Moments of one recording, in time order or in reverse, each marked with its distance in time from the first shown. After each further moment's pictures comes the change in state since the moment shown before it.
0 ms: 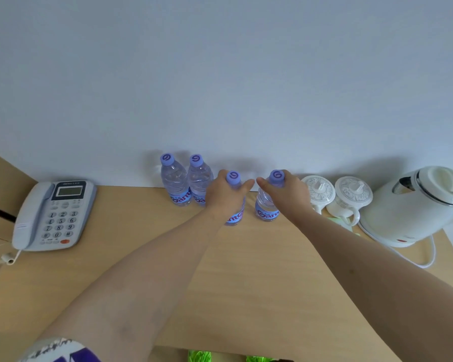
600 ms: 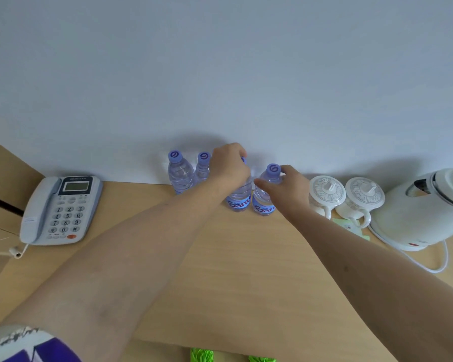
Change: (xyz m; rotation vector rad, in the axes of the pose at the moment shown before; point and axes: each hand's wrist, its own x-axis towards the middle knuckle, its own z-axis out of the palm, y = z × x) left_hand 0.026 0.047 -0.042 0.276 0.010 0.258; right_hand 0.002 -0.017 0.020 0.165 0.050 0.038
